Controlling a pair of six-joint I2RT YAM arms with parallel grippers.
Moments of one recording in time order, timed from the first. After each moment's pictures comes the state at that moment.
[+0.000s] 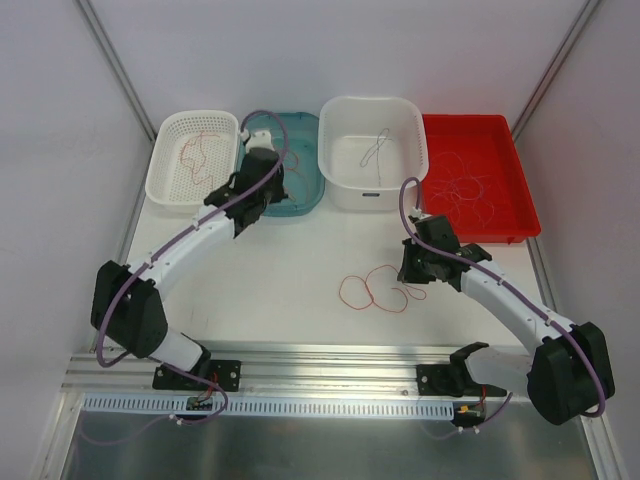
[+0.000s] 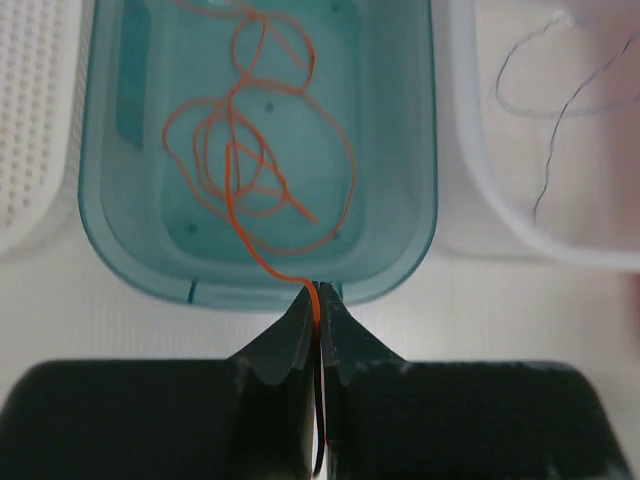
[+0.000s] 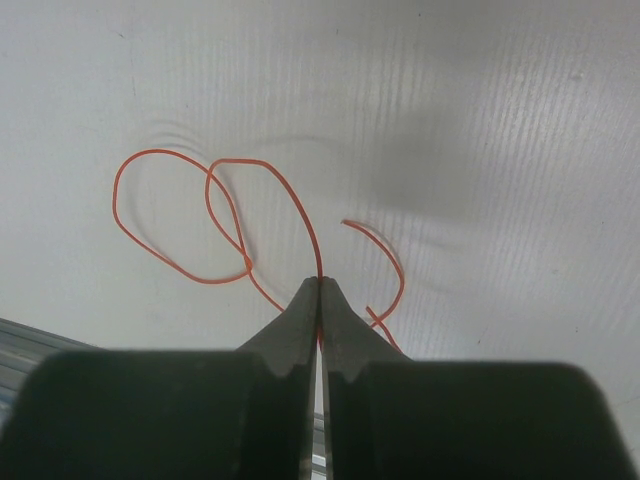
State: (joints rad) left arm -0.53 1.47 1.15 -0.28 -0.36 -0.47; right arm 0.45 1.16 0.74 -0.58 -0.06 0.42
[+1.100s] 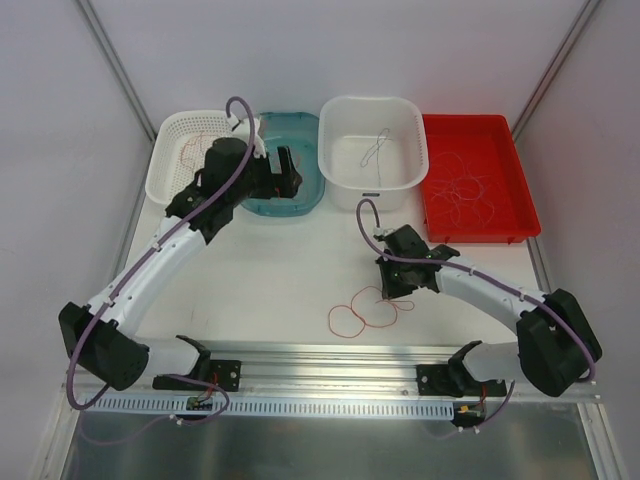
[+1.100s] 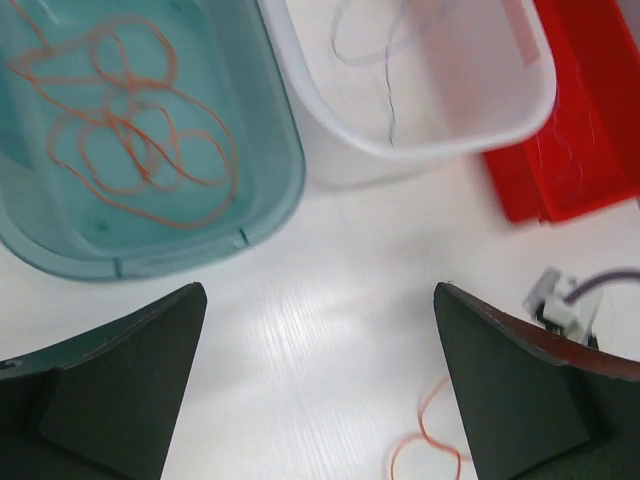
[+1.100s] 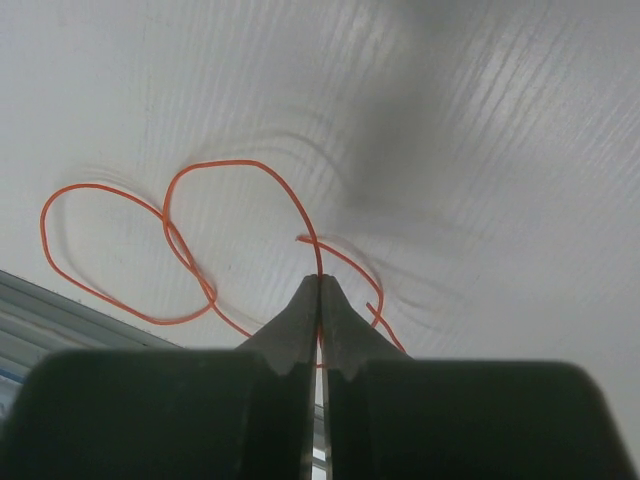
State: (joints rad) left arm -0.47 1.31 1.32 -0.39 -0.04 -0.35; right arm 0.64 1.32 0.74 -0.57 -0.07 0.32
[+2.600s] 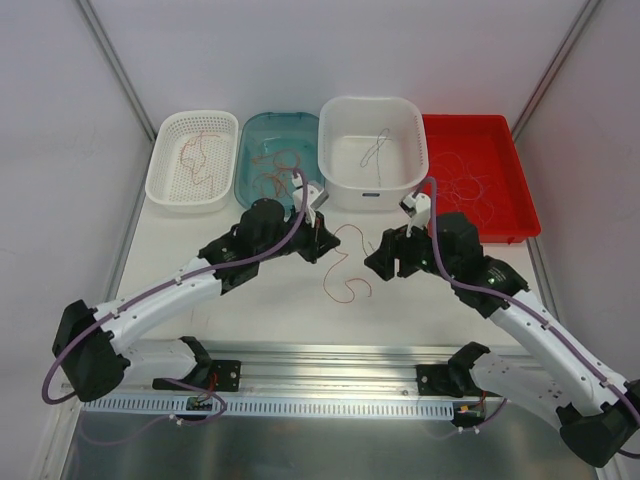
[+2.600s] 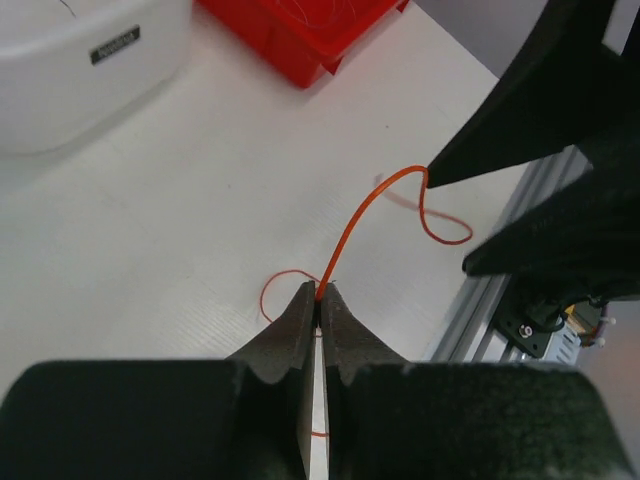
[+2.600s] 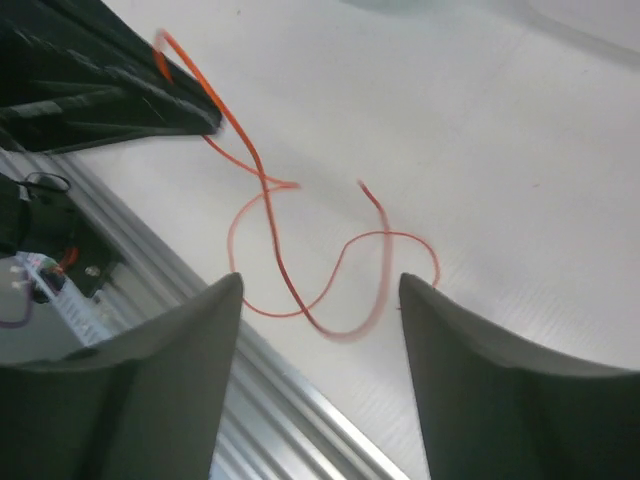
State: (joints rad) left arm -0.81 1.20 0.88 0.00 0.23 -0.29; right arm 0.65 0.88 0.88 -0.49 -0.21 0.31
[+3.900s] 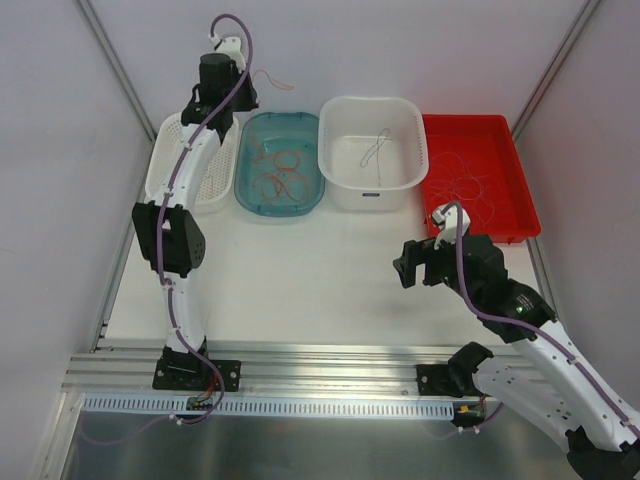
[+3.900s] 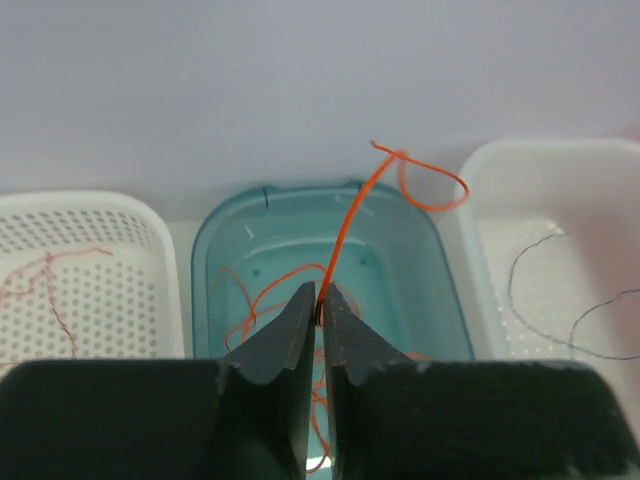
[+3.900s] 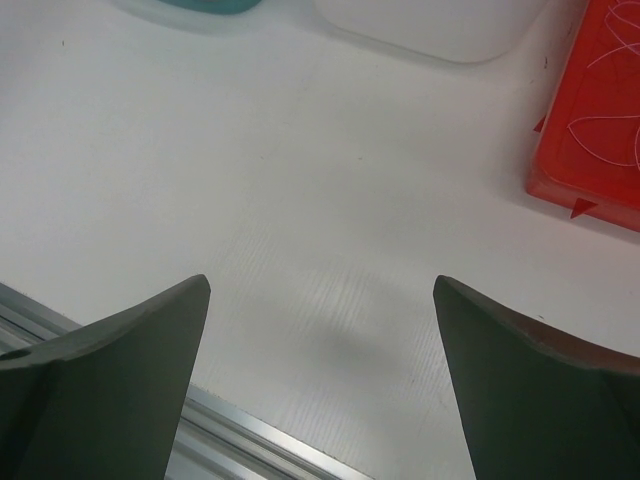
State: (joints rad) left arm -0.17 2.06 2.18 -0.36 0.04 -0.16; right arm 0.65 0.66 0.82 -0.64 0.15 0.21
